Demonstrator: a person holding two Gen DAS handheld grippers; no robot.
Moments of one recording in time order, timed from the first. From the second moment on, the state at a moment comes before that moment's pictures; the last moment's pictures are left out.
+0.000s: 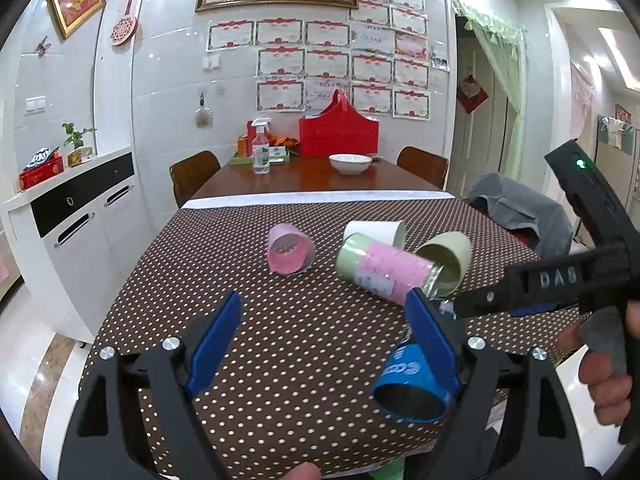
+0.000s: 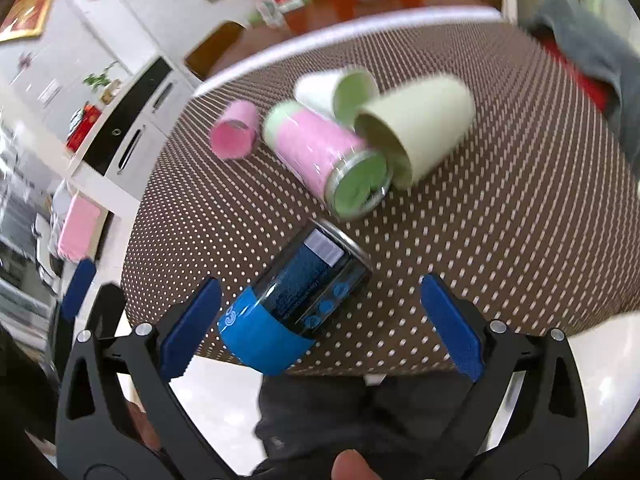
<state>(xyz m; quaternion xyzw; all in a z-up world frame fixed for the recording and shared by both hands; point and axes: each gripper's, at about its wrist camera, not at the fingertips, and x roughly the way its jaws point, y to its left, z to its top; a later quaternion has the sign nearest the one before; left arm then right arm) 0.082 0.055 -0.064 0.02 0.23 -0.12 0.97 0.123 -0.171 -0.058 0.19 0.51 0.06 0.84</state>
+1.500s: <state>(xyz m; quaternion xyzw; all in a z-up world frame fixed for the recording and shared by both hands) 0.094 0.047 -0.089 0.02 0.26 -0.14 0.96 0.173 -0.141 -0.109 0.29 0.61 0.04 0.74</state>
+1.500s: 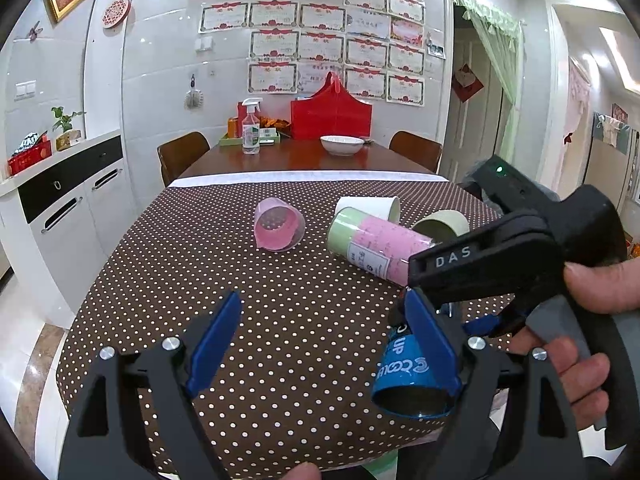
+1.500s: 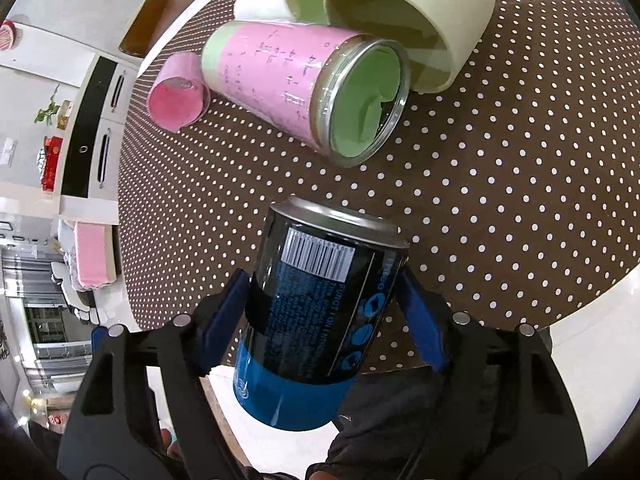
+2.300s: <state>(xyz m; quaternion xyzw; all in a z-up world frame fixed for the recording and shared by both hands) 0.073 0.022 -0.060 0.03 0.23 -0.13 0.97 0.126 -0.172 -0.031 0.15 0.39 0.09 0.90</state>
